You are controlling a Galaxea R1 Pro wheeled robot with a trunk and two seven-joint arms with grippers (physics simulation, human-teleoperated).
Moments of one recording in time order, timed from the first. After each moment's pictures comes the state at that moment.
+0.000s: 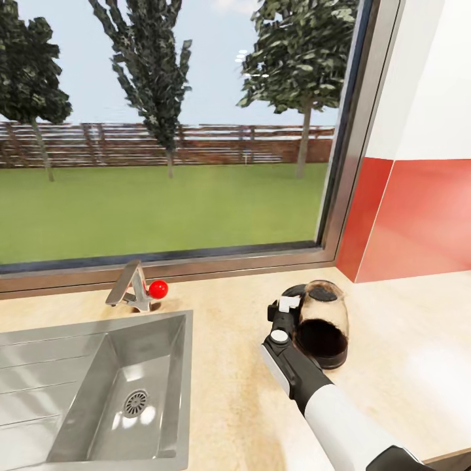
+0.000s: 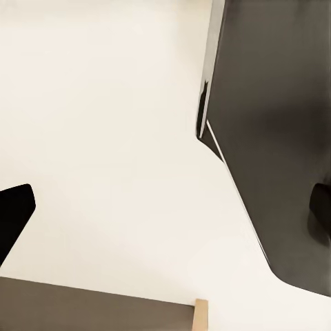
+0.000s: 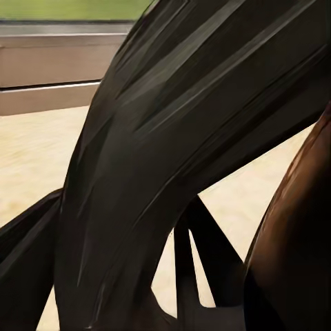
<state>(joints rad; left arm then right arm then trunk) -0.04 0.03 0.32 0.04 -0.22 0.03 0.19 -0.74 0.17 0.37 -0.67 -0.17 0.00 -0.69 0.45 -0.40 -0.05</state>
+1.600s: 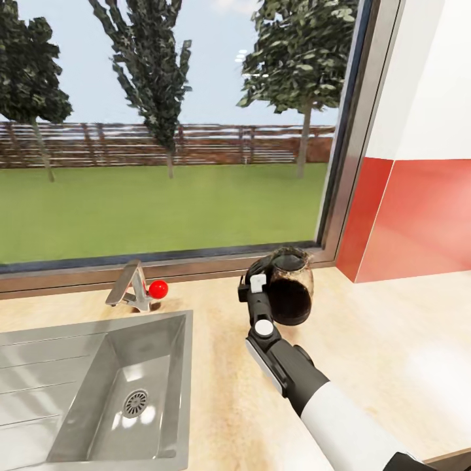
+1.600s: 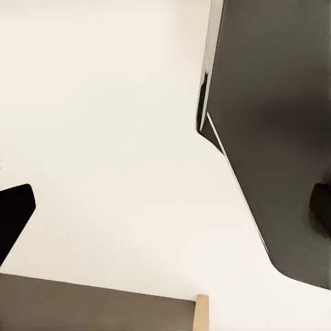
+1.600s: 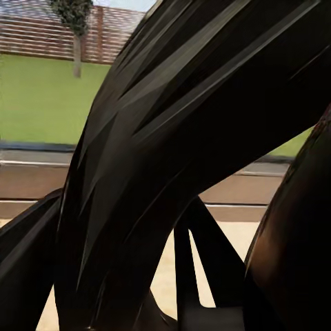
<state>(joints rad) -0.03 0.03 0.32 0.04 -0.22 0.03 0.19 -0.74 0.16 0.57 -0.92 -0.11 0.02 -0.51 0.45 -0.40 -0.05</state>
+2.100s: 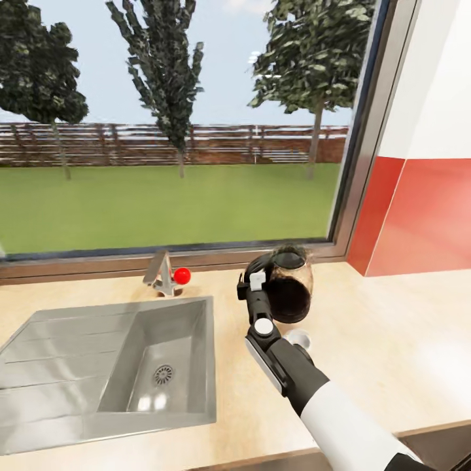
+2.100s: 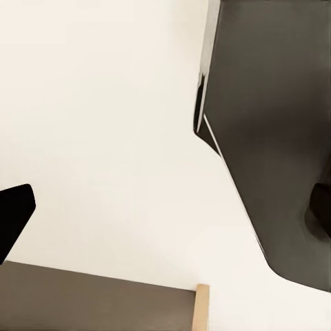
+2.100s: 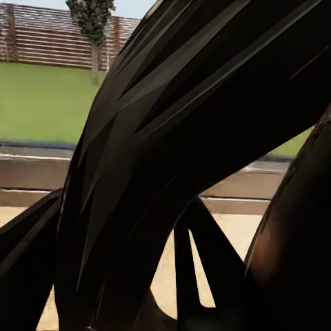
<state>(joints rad) -0.03 0.03 0.32 0.04 -0.22 0.03 0.19 -0.74 0.17 0.57 -0.94 -0.12 0.02 -0.51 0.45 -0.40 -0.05</state>
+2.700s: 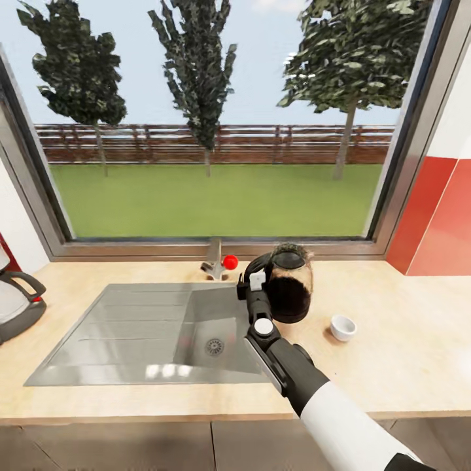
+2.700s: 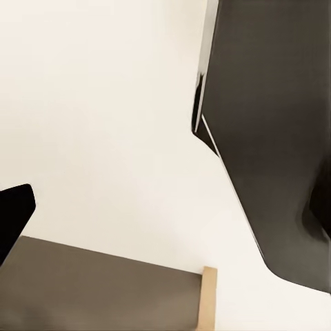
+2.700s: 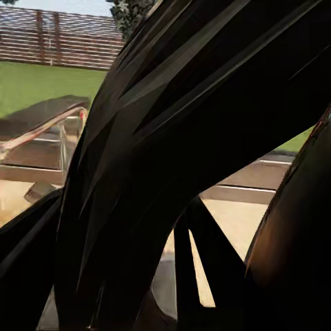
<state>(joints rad) -0.03 0.02 0.32 0.04 -0.22 0.03 0.19 -0.74 0.17 0.57 -0.94 -0.12 0.01 -0.51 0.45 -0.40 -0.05</state>
